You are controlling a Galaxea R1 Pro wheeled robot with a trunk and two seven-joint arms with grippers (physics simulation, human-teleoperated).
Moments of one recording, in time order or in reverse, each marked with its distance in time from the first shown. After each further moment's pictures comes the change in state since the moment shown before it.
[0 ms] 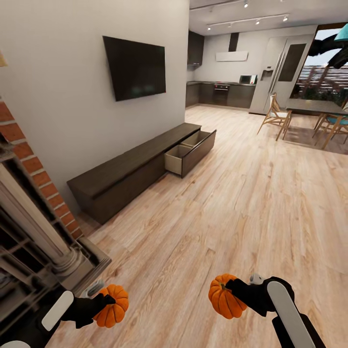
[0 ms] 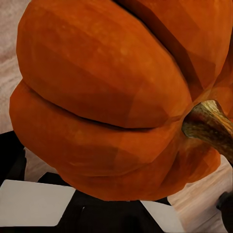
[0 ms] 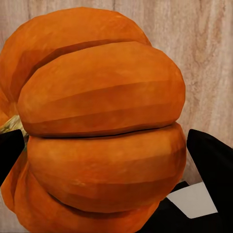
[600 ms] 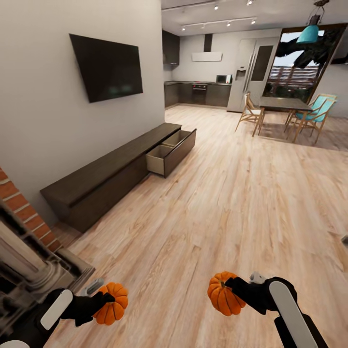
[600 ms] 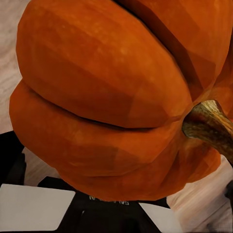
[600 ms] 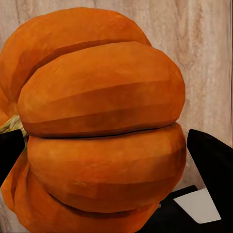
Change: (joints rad) left arm 0.000 0.006 0.004 -0.014 -0.002 -0.001 -0.004; right arm 0.000 -0.008 -0.015 0.003 0.002 0.000 0.055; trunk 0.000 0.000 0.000
